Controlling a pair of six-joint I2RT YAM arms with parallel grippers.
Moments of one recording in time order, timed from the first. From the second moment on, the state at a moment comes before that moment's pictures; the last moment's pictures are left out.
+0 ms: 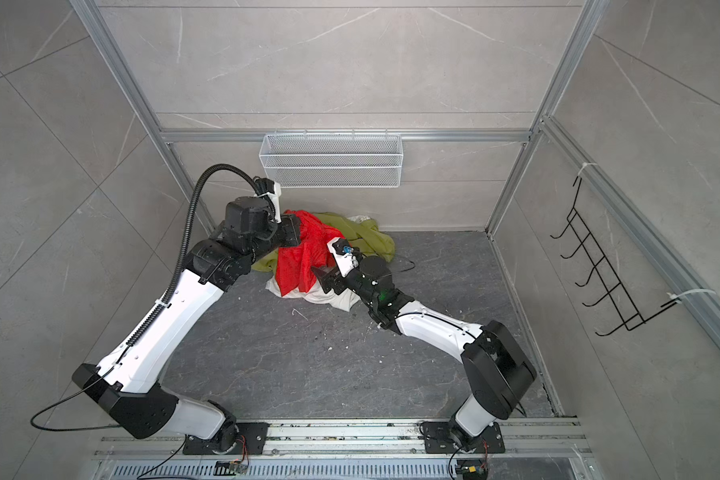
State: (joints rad) left arm -0.57 1.46 1.73 -0.65 -0.17 -0.40; right arm 0.72 1.62 1.06 0.51 -0.11 -0.04
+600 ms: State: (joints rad) left arm -0.57 1.45 1.73 -0.63 -0.09 -0.46; right arm 0.78 1.73 1.06 0.67 0.00 -0.04
